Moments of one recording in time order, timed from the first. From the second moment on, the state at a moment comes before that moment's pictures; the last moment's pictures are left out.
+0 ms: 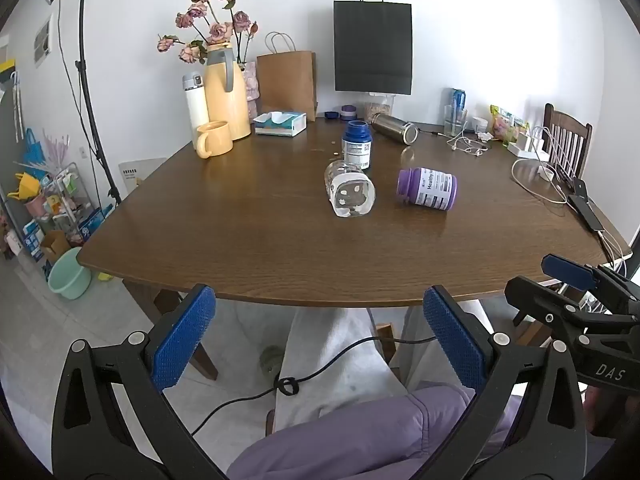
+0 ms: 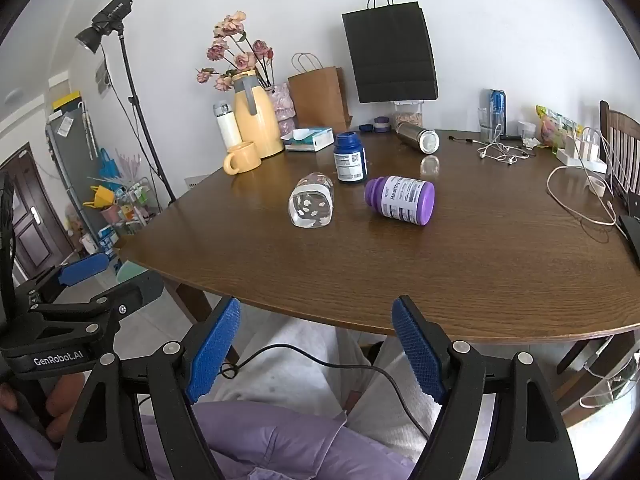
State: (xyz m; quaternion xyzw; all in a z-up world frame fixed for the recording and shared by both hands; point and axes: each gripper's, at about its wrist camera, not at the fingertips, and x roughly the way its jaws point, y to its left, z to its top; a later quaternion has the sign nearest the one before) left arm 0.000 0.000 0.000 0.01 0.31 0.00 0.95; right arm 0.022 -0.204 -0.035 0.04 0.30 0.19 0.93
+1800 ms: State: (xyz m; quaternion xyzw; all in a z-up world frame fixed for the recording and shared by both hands) left arm 0.001 0.000 0.000 0.01 0.32 0.00 0.95; right arm 0.022 -0.203 -0.036 0.05 0.30 0.19 0.93
